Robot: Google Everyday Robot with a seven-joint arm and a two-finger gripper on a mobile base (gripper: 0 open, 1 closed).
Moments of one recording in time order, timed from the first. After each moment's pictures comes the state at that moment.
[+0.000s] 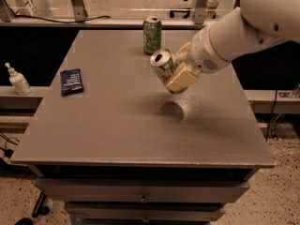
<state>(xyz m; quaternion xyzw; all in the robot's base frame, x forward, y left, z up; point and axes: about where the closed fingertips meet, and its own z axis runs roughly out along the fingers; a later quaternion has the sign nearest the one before) 0.560 -0.066 0.907 -0.61 0.71 0.09 0.35</state>
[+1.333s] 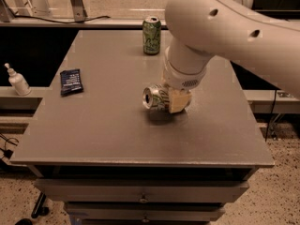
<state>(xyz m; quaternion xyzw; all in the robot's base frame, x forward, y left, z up) 0.528 -0.059 0.857 -0.78 0.60 -0.09 0.15</state>
